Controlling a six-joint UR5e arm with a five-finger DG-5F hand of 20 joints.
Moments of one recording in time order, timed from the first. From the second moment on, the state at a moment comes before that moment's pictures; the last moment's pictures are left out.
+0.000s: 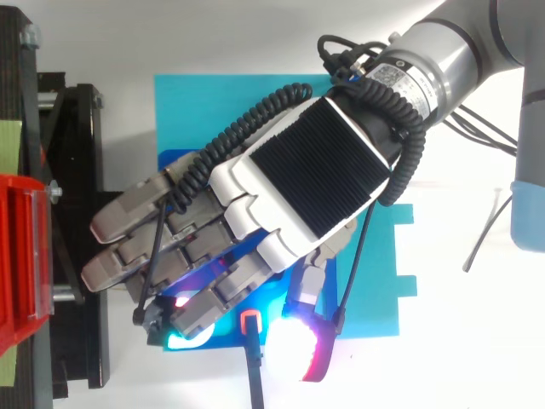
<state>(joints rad) -0.07 -2.49 -1.04 -2.32 -2.32 -1.18</state>
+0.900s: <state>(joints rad) -0.11 -2.49 -1.04 -2.30 -2.37 -1.17</state>
